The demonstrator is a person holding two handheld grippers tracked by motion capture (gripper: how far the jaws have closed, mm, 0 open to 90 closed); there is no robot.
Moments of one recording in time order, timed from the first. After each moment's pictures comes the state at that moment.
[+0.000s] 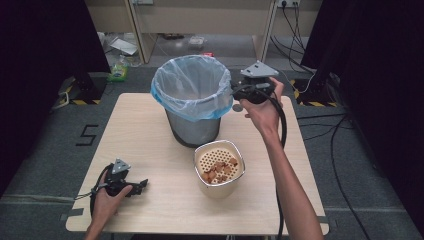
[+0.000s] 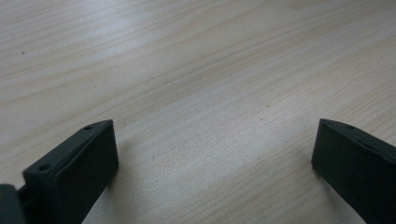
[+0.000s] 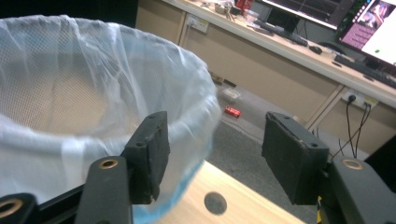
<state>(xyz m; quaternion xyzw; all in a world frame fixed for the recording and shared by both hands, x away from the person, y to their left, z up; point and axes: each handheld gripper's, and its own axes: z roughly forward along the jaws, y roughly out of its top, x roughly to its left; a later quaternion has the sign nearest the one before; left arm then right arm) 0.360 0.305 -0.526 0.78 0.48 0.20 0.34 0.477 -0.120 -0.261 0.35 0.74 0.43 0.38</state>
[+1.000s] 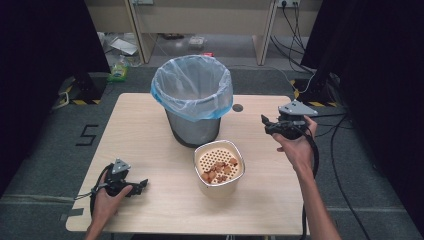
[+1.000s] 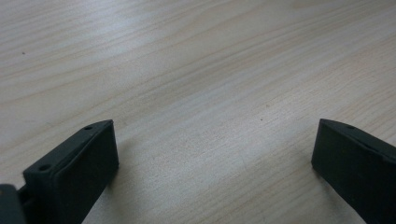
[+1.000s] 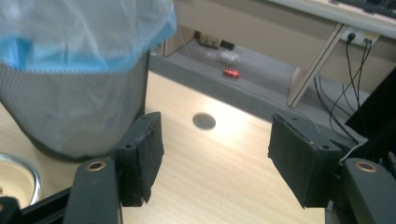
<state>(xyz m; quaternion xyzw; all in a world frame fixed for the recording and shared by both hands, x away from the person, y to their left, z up) 0.360 0.305 -0.526 0.78 0.48 0.20 0.34 0.432 -0.212 -0.337 0.41 0.74 0.41 0.34</state>
